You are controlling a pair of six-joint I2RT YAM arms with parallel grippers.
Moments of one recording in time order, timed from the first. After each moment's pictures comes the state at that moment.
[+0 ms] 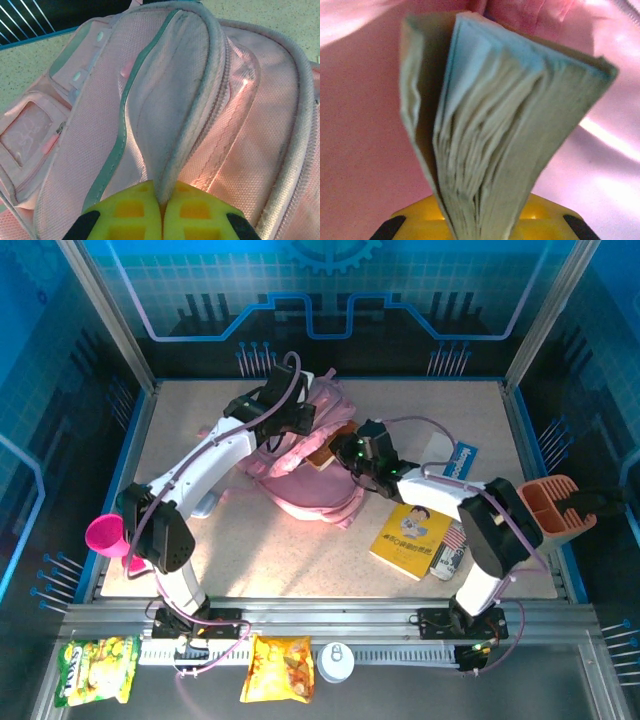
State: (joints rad) left arm -0.50 1.75 1.69 -0.73 -0.15 -0.20; right arm 0.57 1.73 1.02 0.25 -0.05 1.23
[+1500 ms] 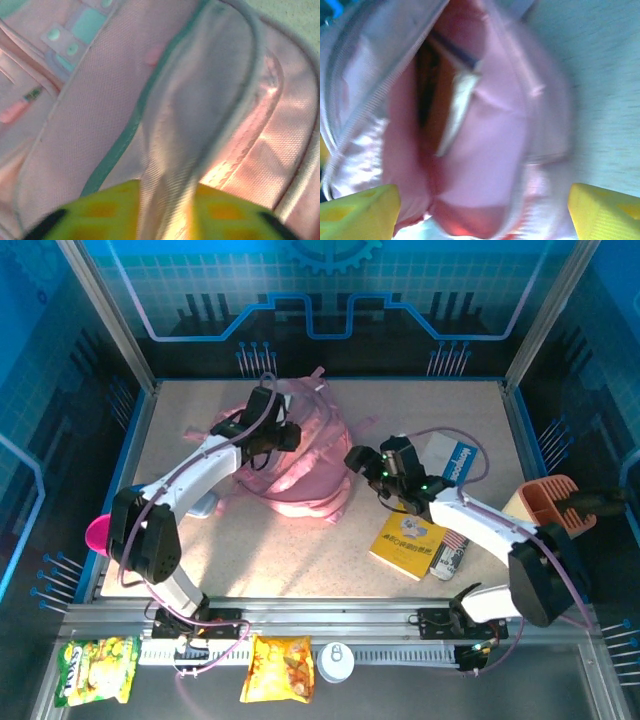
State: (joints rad) left arm -0.39 1.63 1.33 -0.50 0.01 -0.30; right arm 0.55 1.36 0.84 -0.13 0.02 1.07
